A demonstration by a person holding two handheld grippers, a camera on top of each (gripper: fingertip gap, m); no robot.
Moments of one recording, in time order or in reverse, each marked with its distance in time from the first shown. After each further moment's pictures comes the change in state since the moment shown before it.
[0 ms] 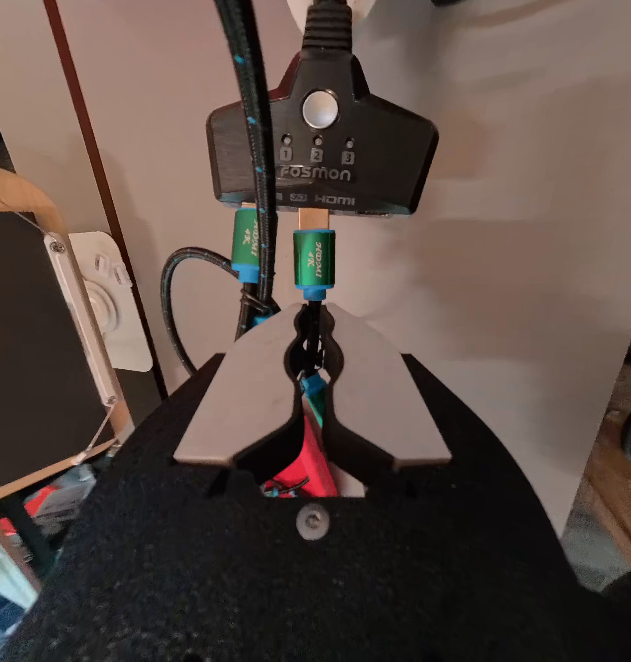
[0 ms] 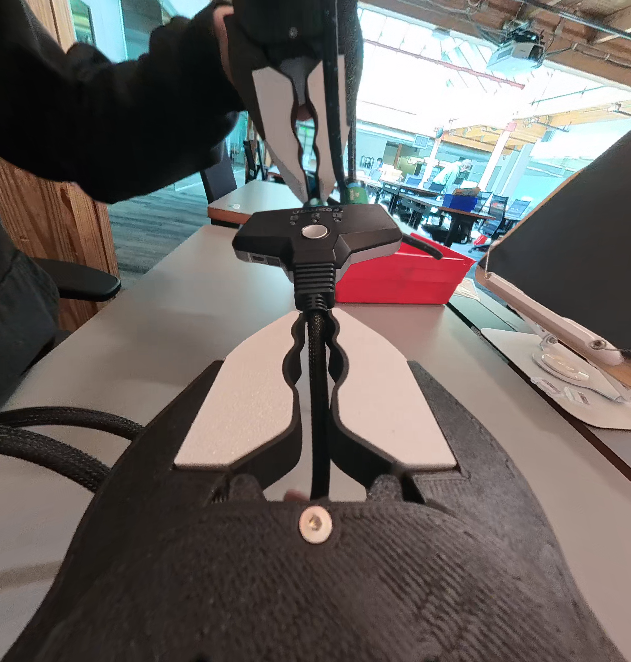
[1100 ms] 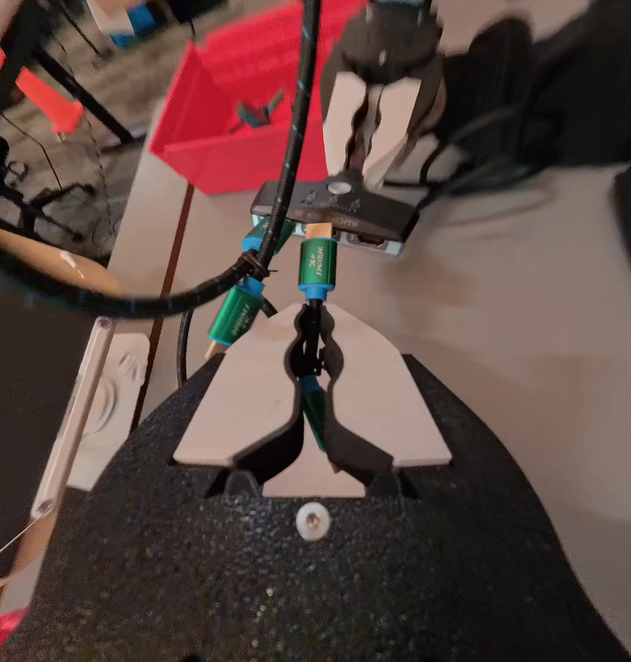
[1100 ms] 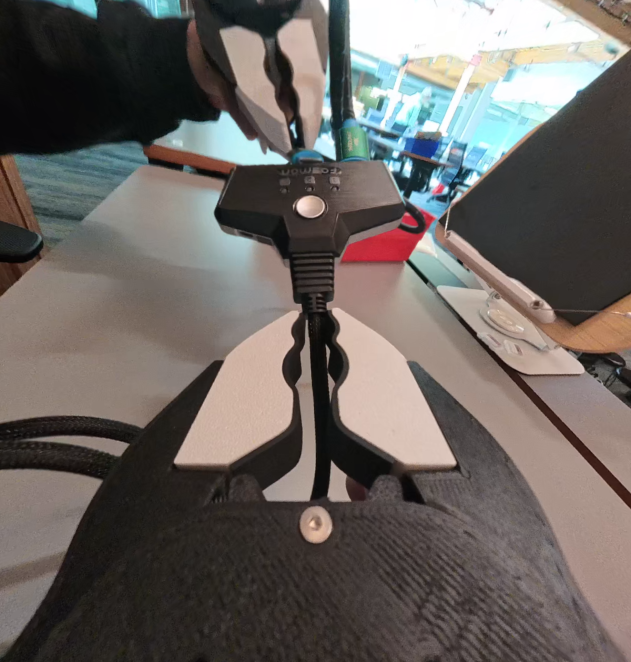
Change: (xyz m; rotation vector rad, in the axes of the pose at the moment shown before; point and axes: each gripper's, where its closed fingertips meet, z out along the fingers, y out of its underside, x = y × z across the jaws) left arm -0.017 -0.012 0.001 0.608 -0.095 -0.103; right arm 0.016 0.011 -0.002 -0.165 0.133 -0.053
